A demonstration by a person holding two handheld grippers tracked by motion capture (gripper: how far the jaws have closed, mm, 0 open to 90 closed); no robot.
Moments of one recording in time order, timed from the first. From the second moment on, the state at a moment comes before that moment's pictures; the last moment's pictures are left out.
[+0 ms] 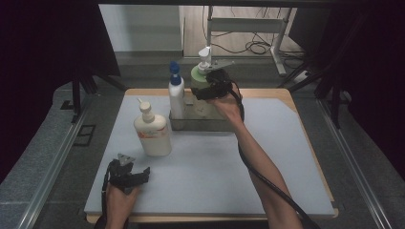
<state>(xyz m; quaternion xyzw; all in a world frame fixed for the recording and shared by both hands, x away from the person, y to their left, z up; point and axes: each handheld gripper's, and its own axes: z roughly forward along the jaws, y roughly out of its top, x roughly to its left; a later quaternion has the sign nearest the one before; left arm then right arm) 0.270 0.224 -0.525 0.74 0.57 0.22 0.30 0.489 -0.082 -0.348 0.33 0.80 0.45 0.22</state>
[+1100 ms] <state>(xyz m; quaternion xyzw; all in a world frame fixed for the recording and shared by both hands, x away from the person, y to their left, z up) 0.270 0.224 -0.525 0.74 0.57 0.21 0.30 0.507 -0.076 -0.383 0.34 0.80 0.43 0.23</state>
